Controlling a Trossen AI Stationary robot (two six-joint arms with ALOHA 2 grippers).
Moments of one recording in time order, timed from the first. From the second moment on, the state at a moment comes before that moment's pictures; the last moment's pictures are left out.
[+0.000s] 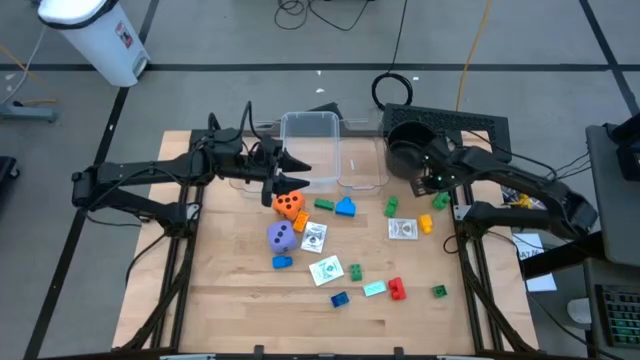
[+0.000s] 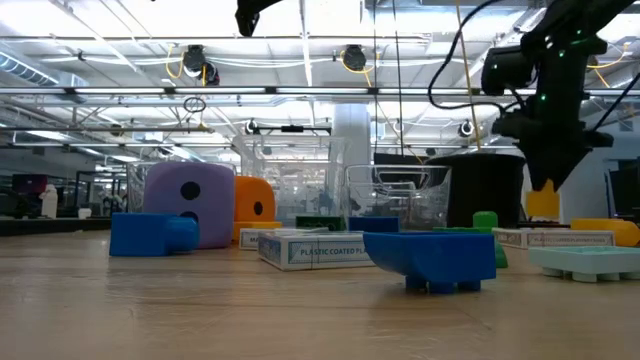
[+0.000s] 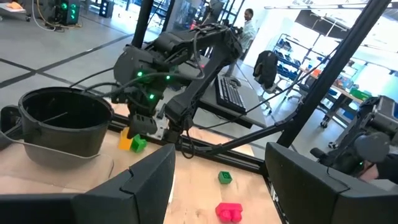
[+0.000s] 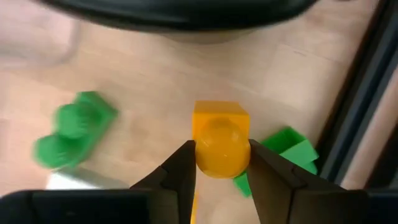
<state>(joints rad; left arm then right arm) 0.21 1.19 1.01 0.12 0.31 -0.35 -0.71 1.00 0.70 -1.02 0.02 0.57</state>
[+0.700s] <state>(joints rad) 0.21 1.18 1.01 0.14 0.29 -0.32 -0.57 0.79 0.75 -0.25 -0.24 0.78</state>
